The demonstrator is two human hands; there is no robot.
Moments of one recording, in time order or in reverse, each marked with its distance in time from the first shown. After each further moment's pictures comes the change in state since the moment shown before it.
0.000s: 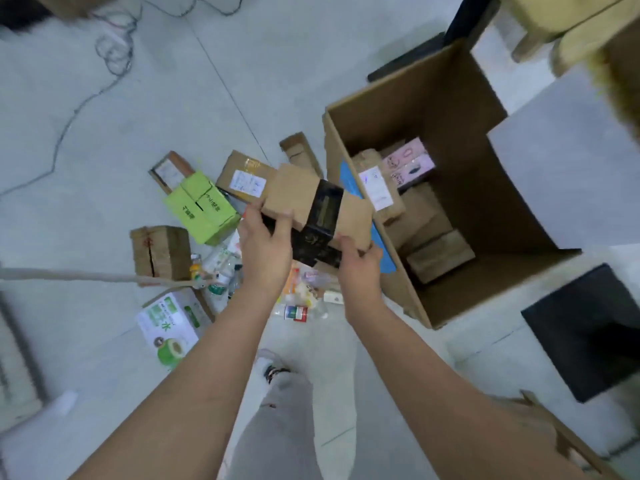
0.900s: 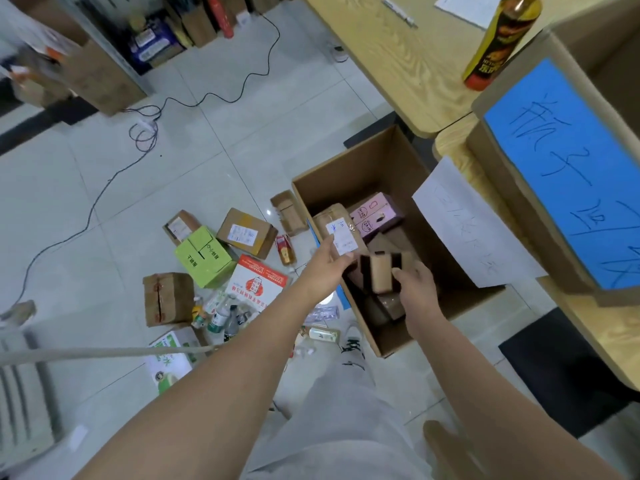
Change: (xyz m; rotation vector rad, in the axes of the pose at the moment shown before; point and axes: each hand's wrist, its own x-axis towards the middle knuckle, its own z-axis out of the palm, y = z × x) left_hand -0.100 0.163 0.100 0.138 -0.581 -0.096; right_hand 0.015 -0.104 -0.207 0.026 -0.014 -0.010
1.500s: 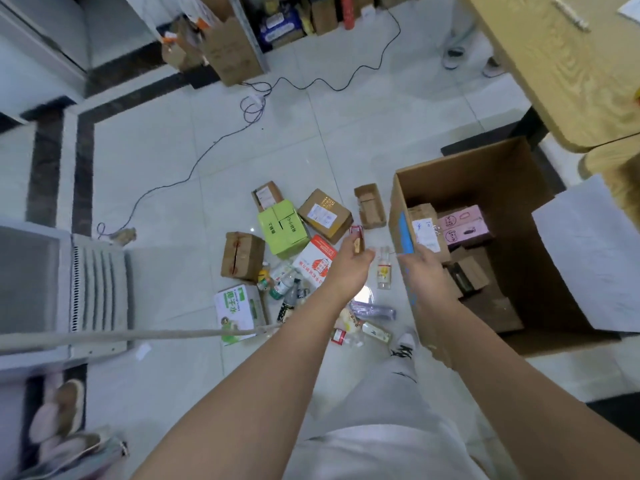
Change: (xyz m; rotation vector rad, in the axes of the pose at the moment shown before) left_hand -0.070 -0.073 -0.097 -0.243 0.313 -0.033; right_hand -0.073 0.014 0.140 -0.222 -0.371 -0.097
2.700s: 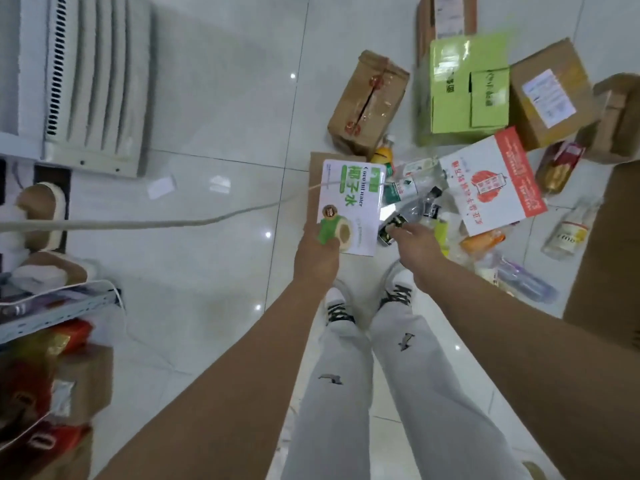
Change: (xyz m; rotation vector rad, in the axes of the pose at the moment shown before) left_hand 0.161 -0.551 -0.349 -0.346 0.378 -0.461; right_hand 0.172 0.385 0.496 -0.716 -0.159 0.205
